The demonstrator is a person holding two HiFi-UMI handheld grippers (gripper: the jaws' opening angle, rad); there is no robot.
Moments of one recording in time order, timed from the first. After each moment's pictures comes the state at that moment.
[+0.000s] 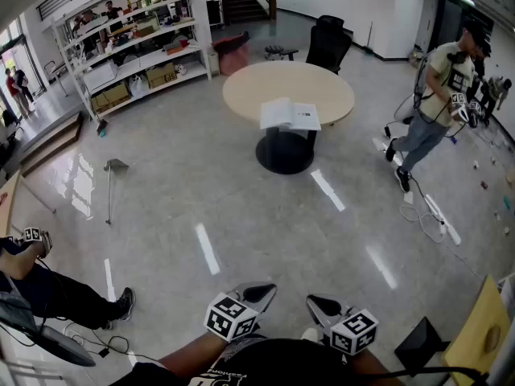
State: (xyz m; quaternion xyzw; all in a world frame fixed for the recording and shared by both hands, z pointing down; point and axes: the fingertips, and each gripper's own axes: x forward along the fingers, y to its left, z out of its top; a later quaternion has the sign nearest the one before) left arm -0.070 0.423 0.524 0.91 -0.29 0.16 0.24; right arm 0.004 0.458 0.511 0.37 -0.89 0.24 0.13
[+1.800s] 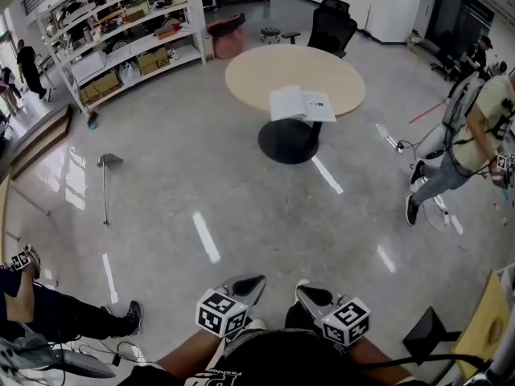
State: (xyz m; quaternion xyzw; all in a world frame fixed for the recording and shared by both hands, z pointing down) left arm -0.204 0.330 0.531 0.90 -0.31 0.16 0.27; right arm -0.130 0.364 0.514 0.35 -0.89 0.23 0.16
